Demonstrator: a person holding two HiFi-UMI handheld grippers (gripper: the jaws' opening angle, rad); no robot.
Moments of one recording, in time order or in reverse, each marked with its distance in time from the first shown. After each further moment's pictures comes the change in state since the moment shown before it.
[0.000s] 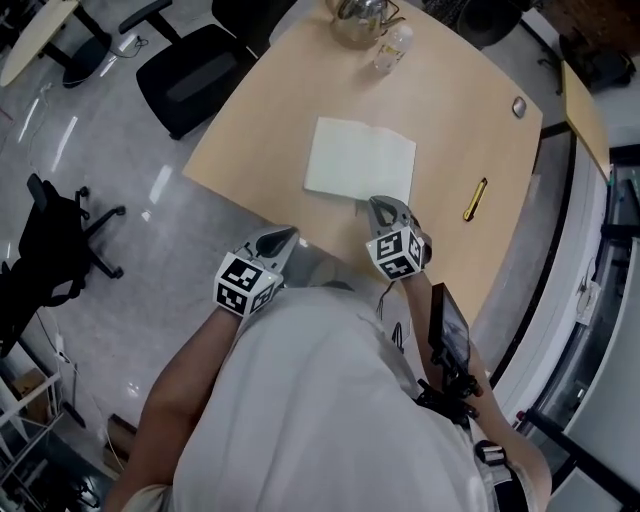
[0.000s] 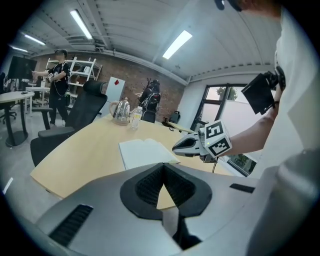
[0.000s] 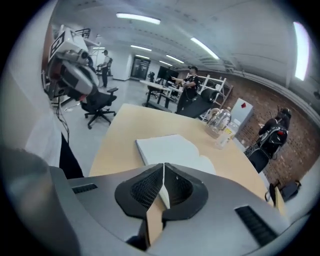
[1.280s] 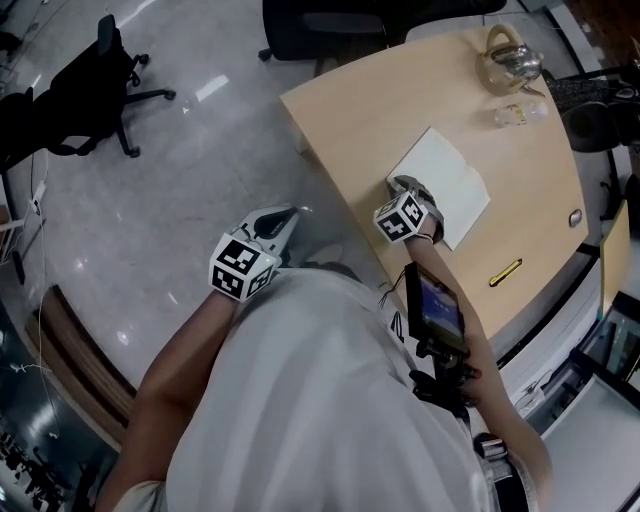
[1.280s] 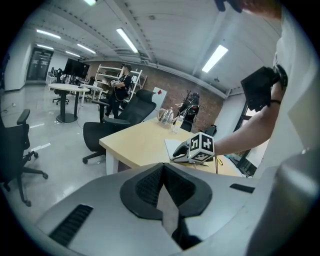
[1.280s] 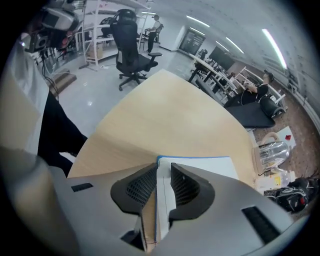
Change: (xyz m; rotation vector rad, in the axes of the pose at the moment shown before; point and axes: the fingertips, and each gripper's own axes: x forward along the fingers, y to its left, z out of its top) left arm -0.126 0.061 -0.069 -0.283 -0.122 0.377; right arm 0.140 0.093 0.035 -0.492 0.273 0.253
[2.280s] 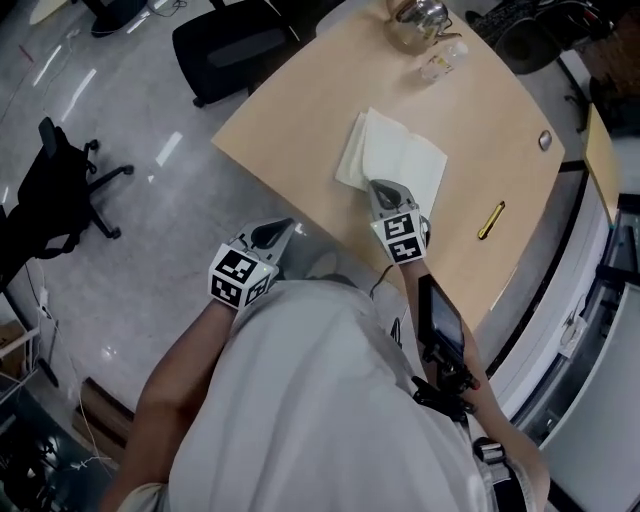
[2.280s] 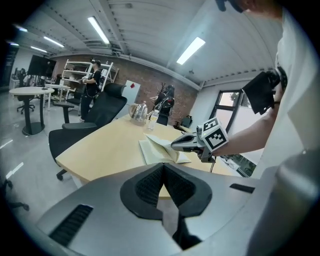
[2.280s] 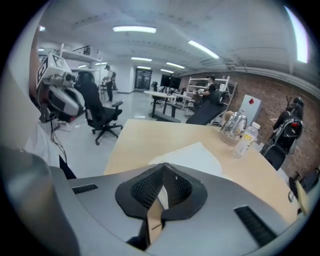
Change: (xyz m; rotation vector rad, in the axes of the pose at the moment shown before) left arm 0.062 -0.056 0.025 0.187 0.078 -0.258; right arm -0.110 -0.036 -0.026 0.538 -0.402 -0.141
